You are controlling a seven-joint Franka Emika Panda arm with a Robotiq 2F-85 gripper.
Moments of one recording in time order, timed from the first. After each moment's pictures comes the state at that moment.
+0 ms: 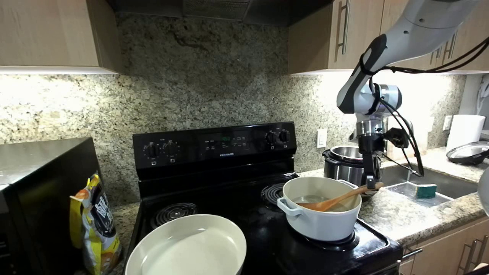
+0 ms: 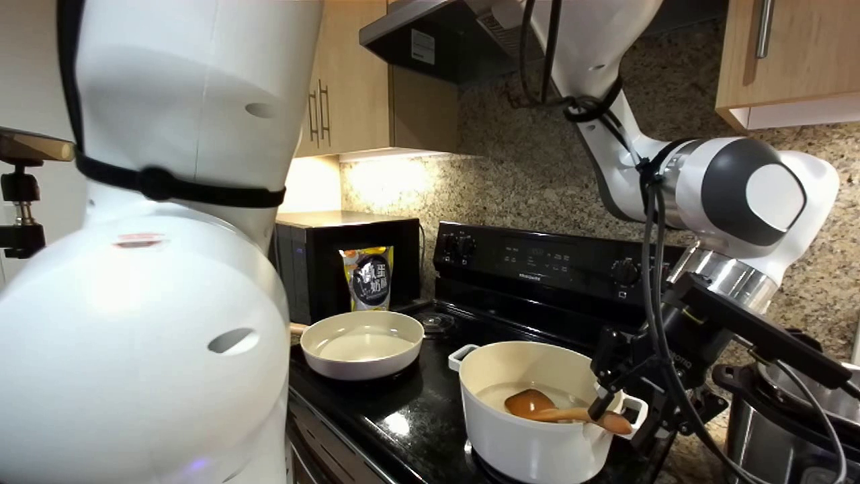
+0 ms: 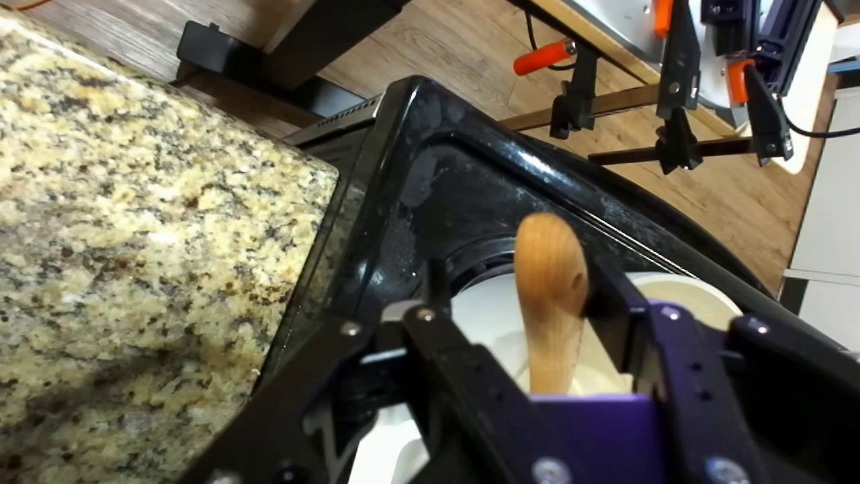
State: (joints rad) arm -0.34 0.22 -0.23 -2.16 0.14 1.81 -1.01
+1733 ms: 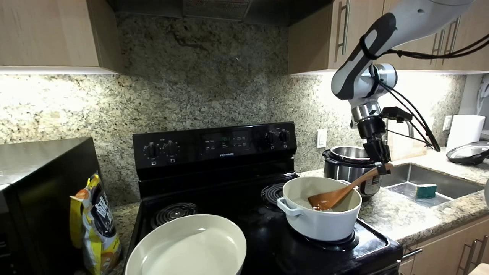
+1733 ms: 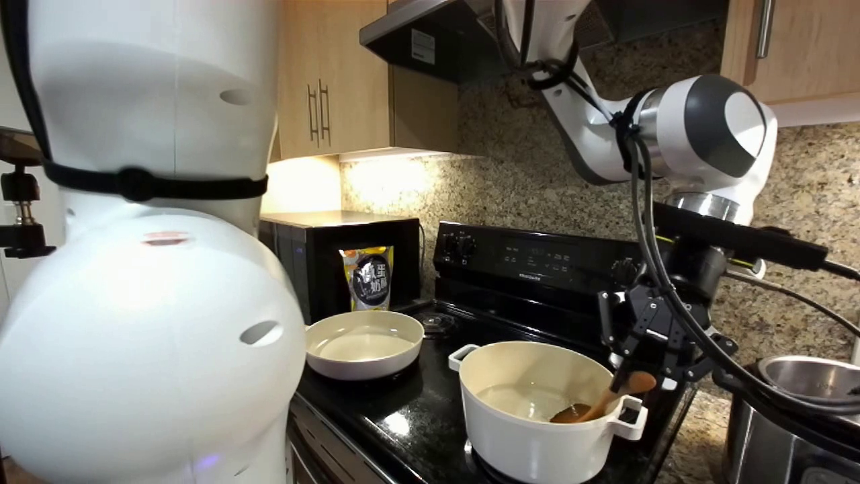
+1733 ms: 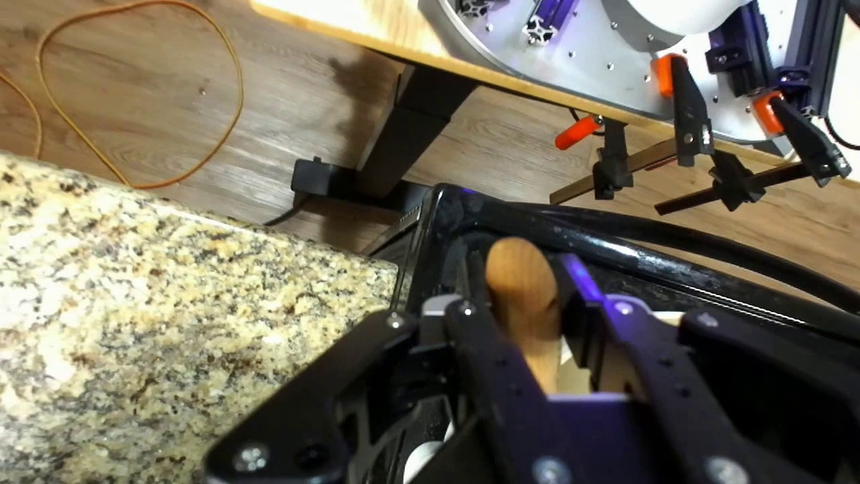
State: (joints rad) arm -0.26 0.09 -0.24 -2.16 -0.09 1.70 -0.65
